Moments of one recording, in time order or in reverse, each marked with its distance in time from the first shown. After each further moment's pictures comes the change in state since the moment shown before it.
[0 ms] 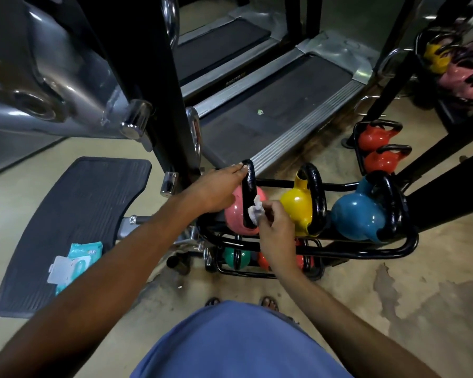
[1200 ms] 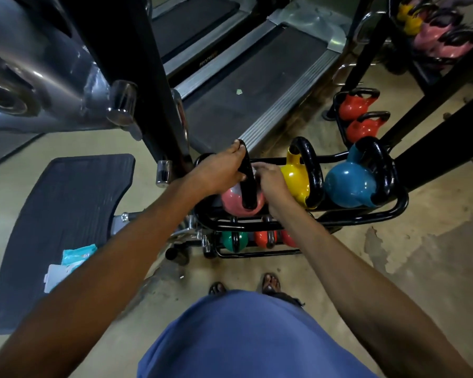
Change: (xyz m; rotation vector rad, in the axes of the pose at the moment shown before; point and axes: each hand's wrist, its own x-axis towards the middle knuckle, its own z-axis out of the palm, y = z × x) left_hand 0.011 0.010 -0.003 -0.170 -0.012 0.029; right_hand 0.066 -0.016 0.018 0.390 -0.056 0.420
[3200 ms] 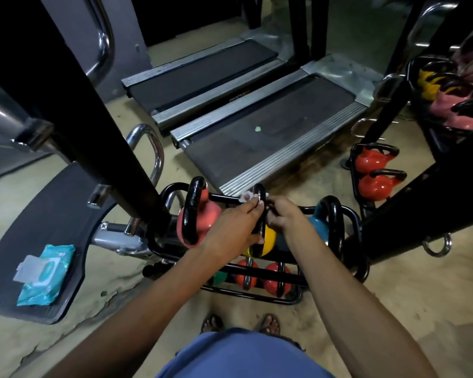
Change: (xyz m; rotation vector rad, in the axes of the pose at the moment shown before) left_hand 0.047 0.161 0.054 0.045 0.223 -0.114; right_hand 0.097 -0.041 -0.152 0.432 -0.248 0.545
